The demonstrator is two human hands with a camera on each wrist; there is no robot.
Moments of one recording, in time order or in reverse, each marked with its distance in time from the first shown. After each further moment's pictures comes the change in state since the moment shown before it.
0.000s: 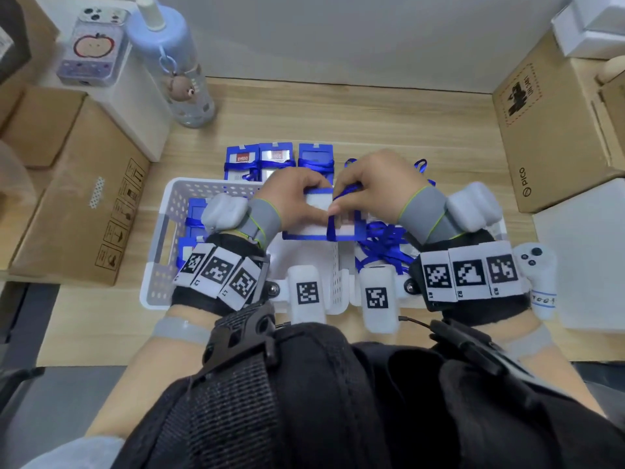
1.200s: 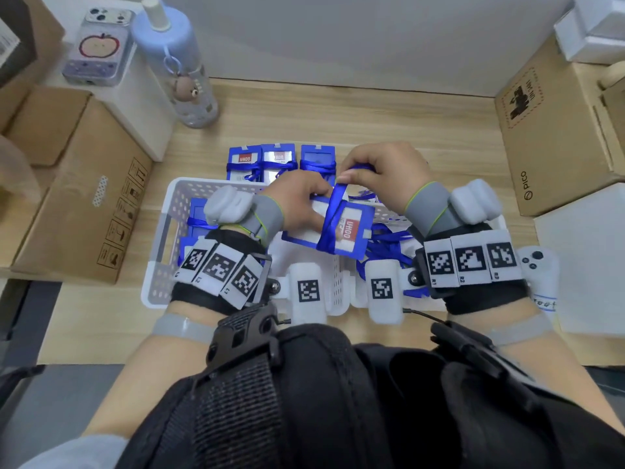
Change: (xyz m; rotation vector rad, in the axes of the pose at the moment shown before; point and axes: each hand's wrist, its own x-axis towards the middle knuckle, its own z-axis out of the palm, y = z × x) left_hand 0.002 0.004 -0.003 0.091 -0.127 0.035; right_hand 0.011 0.018 0.001 0.089 0.214 0.019
